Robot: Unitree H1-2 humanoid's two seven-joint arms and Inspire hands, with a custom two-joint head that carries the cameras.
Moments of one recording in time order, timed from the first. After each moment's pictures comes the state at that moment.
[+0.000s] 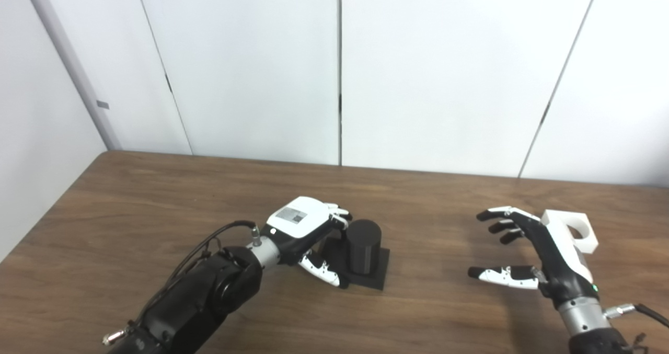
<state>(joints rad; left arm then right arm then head) -0.51 0.44 -0.62 0.22 0.77 -0.11 -0.15 -0.12 -0.27 0.04 -0.10 -0.46 -0.04 0.00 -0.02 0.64</state>
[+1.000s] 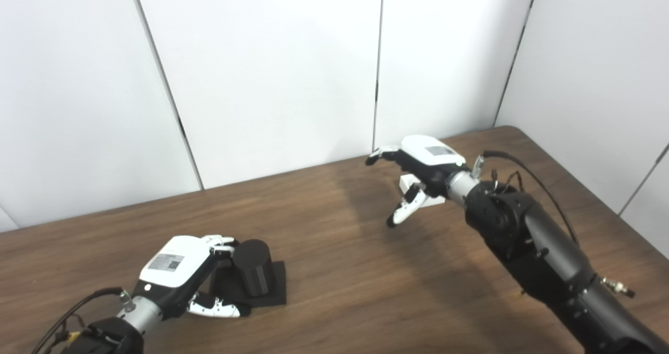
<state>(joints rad) -0.50 0.47 -0.64 0.27 0.76 -0.21 -0.05 -0.40 -0.59 0.16 -0.16 -0.77 0.33 0.46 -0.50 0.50</state>
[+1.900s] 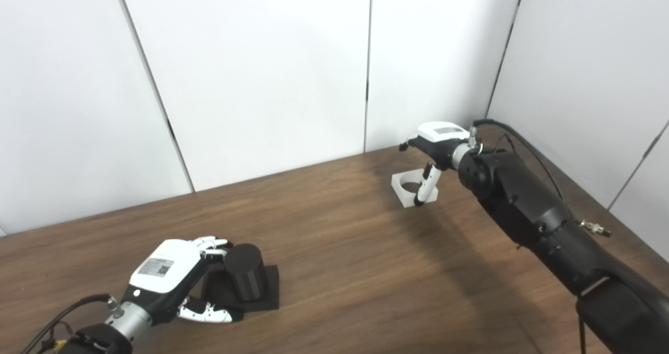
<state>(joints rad) -0.50 0.48 -0.63 0.31 0.75 -0.26 -0.02 -0.58 -0.64 0.25 0.25 -0.86 0.34 0.51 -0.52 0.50</state>
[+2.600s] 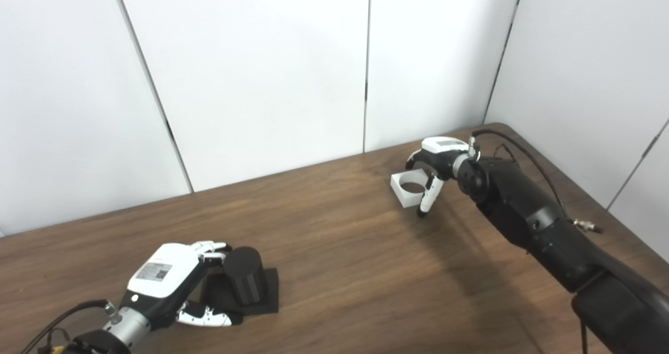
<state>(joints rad) -0.47 0.49 -0.63 0.26 0.74 -0.24 -0.03 -0.61 -0.64 0.29 0.36 -0.80 0.34 0.48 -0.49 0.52</state>
